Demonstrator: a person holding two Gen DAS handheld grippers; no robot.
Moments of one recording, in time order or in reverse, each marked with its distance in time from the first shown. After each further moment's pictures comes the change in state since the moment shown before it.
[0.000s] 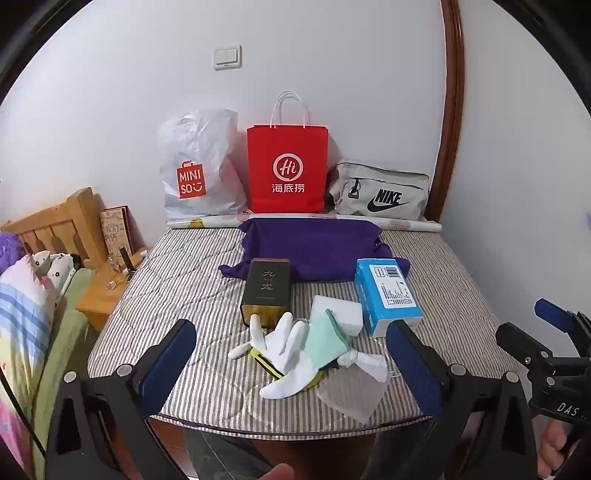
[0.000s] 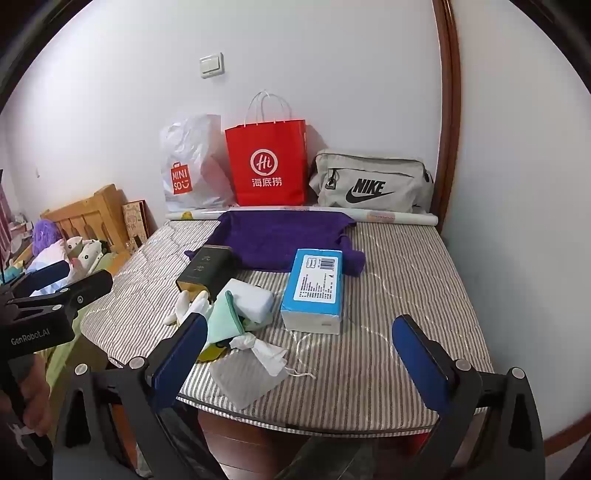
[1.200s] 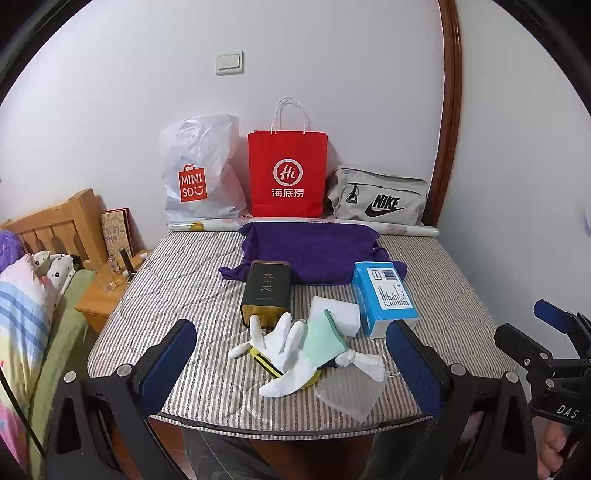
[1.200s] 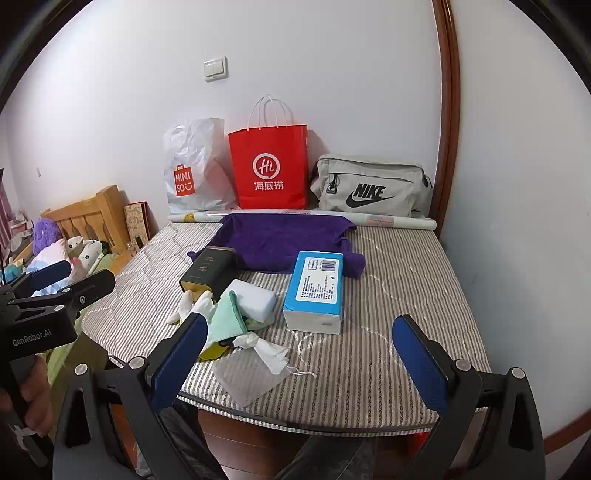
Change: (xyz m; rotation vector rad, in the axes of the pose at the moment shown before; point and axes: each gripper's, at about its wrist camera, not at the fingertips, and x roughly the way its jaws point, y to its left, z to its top) left arm -0.009 -0.002 -0.005 0.005 -0.029 0.000; right arm -0.011 0.005 -0.007 -0.009 -0.019 -0.003
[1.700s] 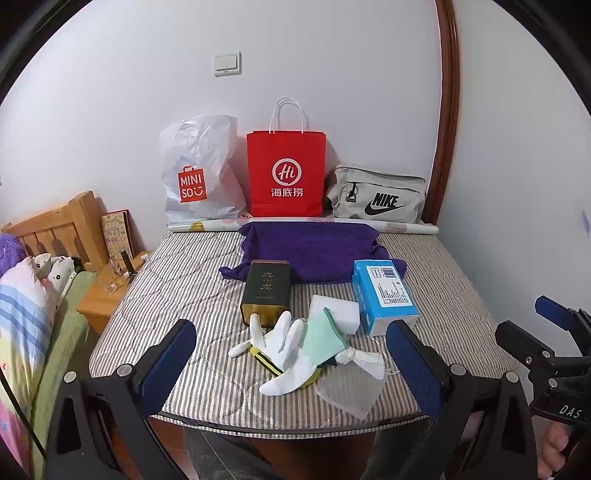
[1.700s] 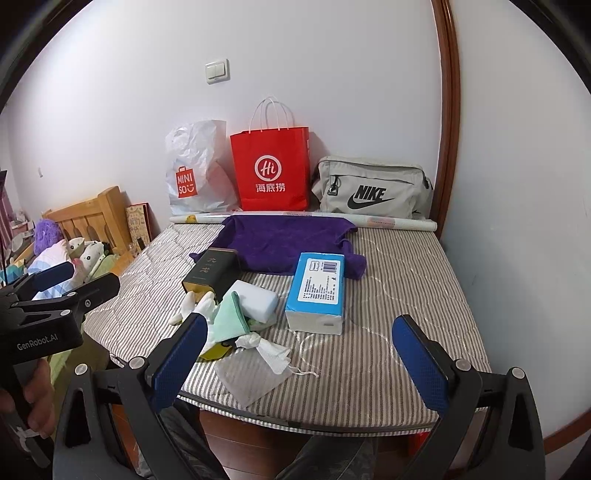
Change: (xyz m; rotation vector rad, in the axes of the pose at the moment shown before) left arm -0.002 0.001 -0.001 -0.002 0.000 0.000; right arm -0.003 0.003 0.001 -0.002 -0.005 0.005
